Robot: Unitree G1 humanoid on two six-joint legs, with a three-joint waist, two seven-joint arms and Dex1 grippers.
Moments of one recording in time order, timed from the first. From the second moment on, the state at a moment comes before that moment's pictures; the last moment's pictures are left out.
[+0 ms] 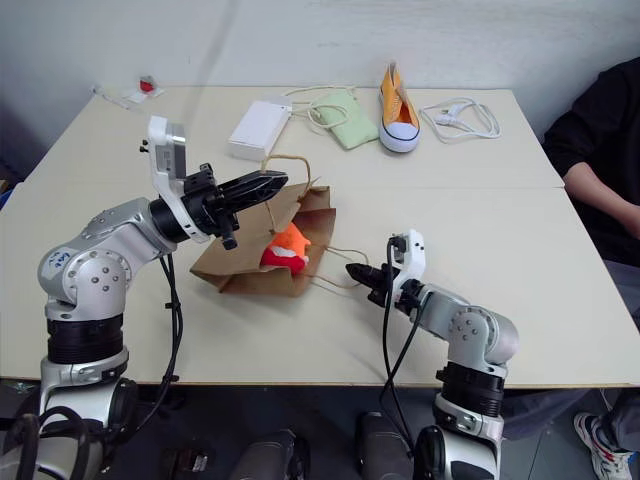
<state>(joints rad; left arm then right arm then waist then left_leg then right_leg) -0.69 0.48 0.16 -0.16 -0.77 0.78 -0.72 -0.47 -0.04 -0.40 -0.19 0.63 1.28 0.35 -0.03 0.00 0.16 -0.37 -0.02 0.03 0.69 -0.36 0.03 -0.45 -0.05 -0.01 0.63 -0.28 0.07</state>
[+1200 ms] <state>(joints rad) -0.87 0.34 0.18 -0.03 -0.76 0.71 -0.65 -0.67 -0.51 -0.34 -0.46 0.90 1.02 0.35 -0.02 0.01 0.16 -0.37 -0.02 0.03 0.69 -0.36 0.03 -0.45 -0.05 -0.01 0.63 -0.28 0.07</state>
